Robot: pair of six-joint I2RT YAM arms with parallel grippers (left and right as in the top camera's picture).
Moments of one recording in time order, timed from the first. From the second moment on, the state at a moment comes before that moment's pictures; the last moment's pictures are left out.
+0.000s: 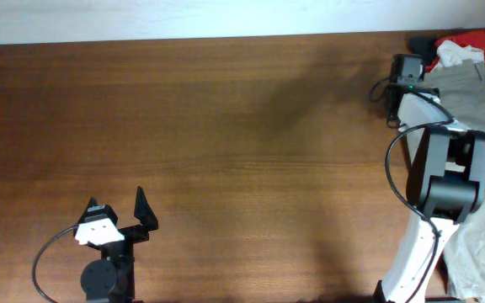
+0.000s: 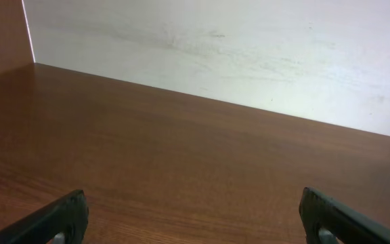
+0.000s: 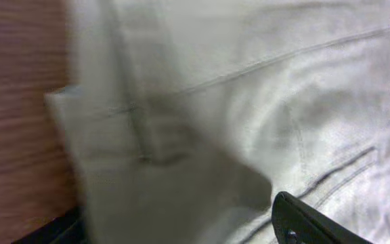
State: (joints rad) left arm 0.05 0.01 0.01 -0.07 -0.09 -0.18; right arm -0.19 2.26 1.58 -0.34 0.61 -0.24
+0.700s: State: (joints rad) left arm 0.05 0.01 0.01 -0.07 -0.09 -0.18; right arm -0.19 2.26 1.65 -0.38 0.42 -0.16
